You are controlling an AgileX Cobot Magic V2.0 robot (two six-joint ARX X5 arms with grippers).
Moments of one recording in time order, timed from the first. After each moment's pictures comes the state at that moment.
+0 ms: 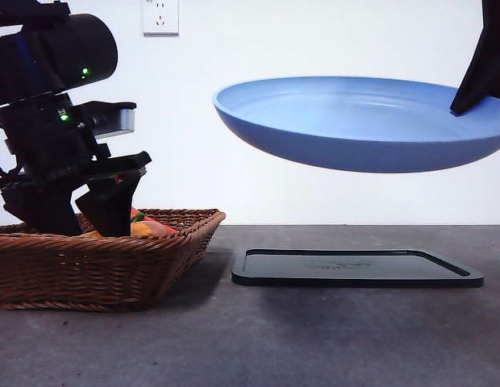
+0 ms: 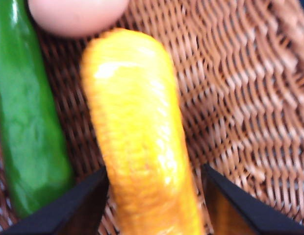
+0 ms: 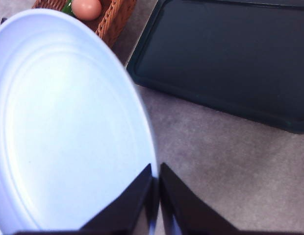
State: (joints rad) left arm -0.42 1.57 0.95 -0.44 0.06 -0.02; right arm 0.22 0.96 0.84 -0.71 -0.48 0.13
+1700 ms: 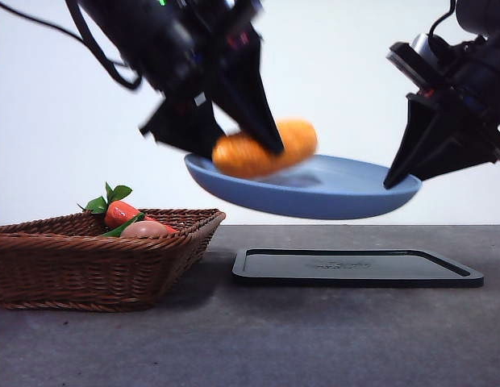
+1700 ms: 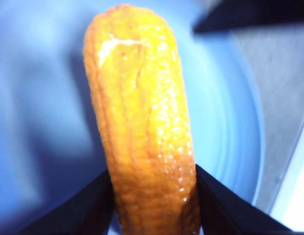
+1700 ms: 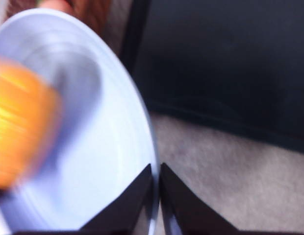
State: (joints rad) left arm -0.70 1.58 1.15 -0.45 0.39 -0.03; right arm 0.22 1.36 0.89 -0.46 -0.58 0.29
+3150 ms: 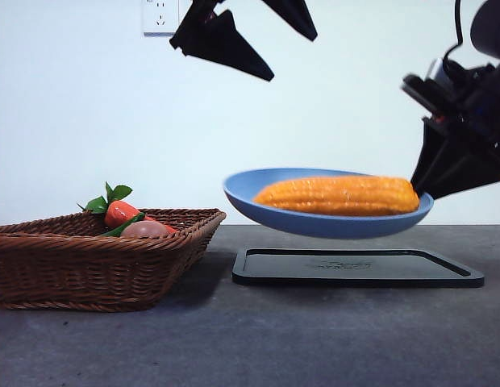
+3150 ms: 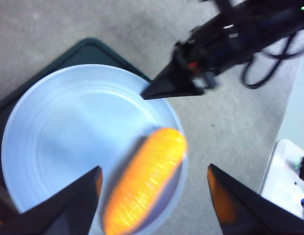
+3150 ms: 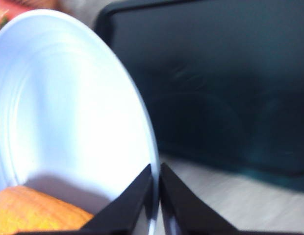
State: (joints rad) left arm -0.71 1.57 1.46 -0.63 0.39 0.01; right arm 0.11 1.46 0.90 -0.37 -0.56 0.29
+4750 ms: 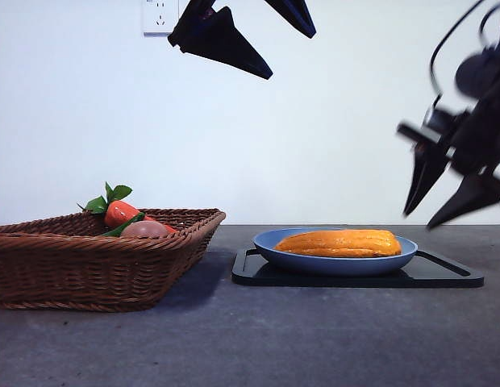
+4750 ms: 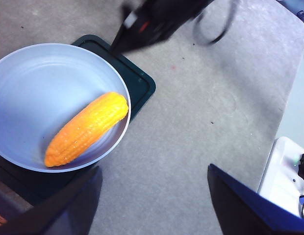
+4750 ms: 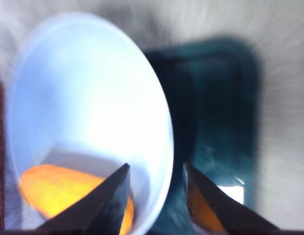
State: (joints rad) left arm -0.71 1.56 1.47 -0.65 0.39 0.01; right arm 0.00 1.75 1.23 -0.53 -0.50 0.28
